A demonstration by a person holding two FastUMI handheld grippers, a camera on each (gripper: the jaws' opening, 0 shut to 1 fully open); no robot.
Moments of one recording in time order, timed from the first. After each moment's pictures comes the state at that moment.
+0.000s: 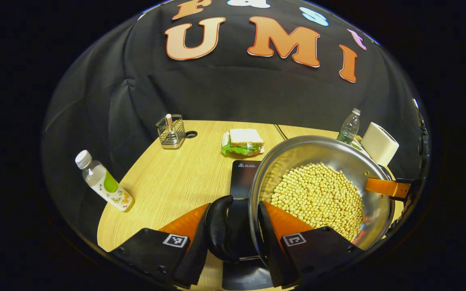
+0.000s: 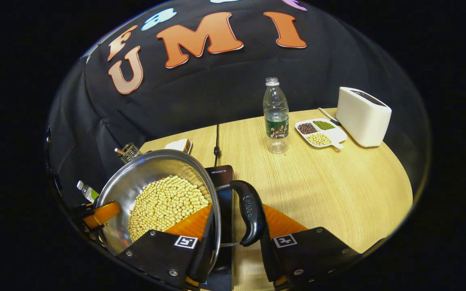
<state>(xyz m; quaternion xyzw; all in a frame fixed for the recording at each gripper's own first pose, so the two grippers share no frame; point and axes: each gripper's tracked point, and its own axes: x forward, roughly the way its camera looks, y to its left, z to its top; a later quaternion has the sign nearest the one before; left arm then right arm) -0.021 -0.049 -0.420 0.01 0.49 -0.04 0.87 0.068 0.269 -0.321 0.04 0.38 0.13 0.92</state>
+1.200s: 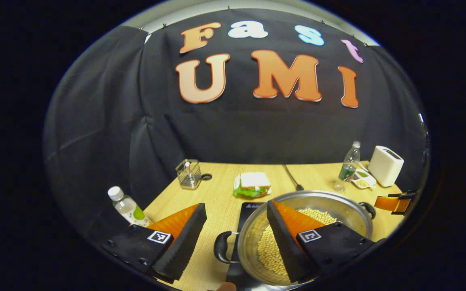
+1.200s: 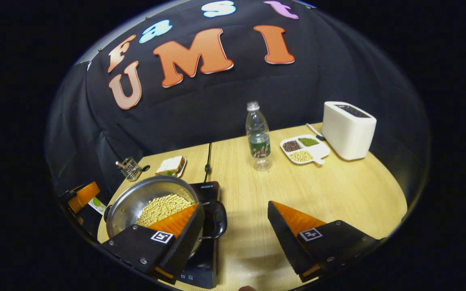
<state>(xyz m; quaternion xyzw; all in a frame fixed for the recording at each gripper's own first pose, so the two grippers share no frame) 0.030 -0.075 -0.292 0.05 0.32 -0.01 0.95 0.070 0.203 -0.245 0.05 0.29 0.11 0.95</state>
